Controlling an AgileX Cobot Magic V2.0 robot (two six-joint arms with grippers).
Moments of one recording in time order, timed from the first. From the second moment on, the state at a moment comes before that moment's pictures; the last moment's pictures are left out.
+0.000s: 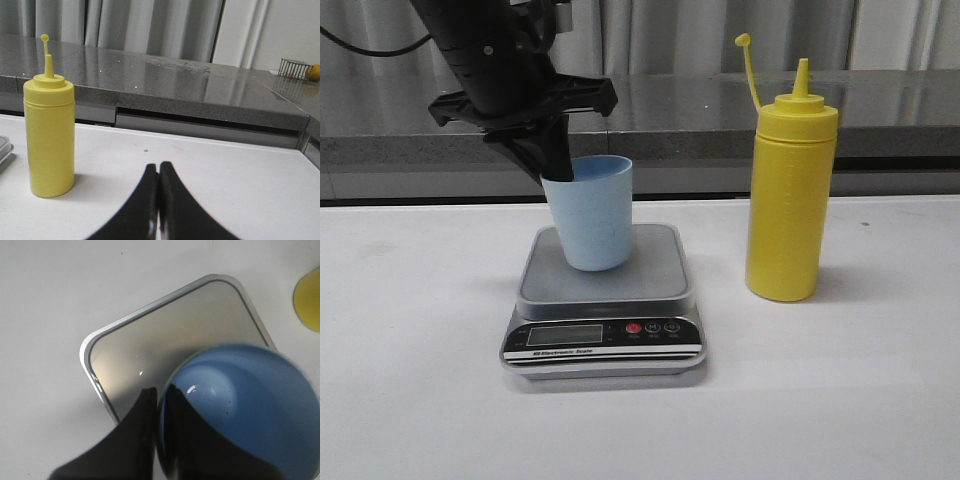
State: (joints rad) left arm -0.46 1.93 -1.56 -0.21 0.80 0.04; right arm 0.02 -0.01 0.03 -0.09 0.01 0.02
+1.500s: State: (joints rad) left arm -0.17 1.20 -1.06 -0.18 0.48 0.04; right arm 0.02 -0.01 0.03 -0.09 0.01 0.02
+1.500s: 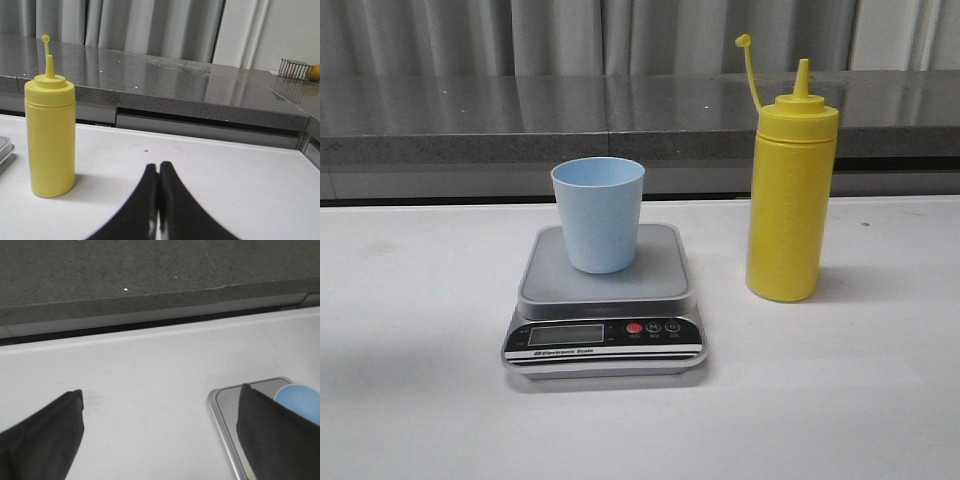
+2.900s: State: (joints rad) left arm -0.13 0.23 -0.38 -0.09 0.33 0.04; right arm 0.02 -0.01 0.03 -0.09 0.01 0.02
